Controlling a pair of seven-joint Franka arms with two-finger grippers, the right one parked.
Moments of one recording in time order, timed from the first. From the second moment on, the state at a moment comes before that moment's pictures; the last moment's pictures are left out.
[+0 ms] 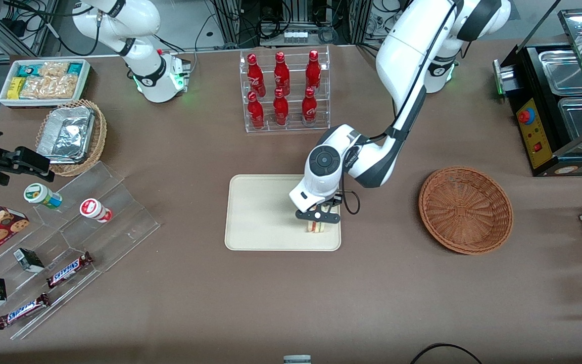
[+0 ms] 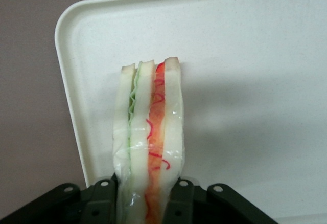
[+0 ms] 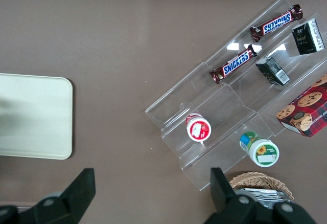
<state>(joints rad) -0.63 0.70 -0.08 -1.59 0.03 2.26 -0.57</state>
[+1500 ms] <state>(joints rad) -0.27 0.26 -0.05 -1.55 0.02 1.72 -0.42</state>
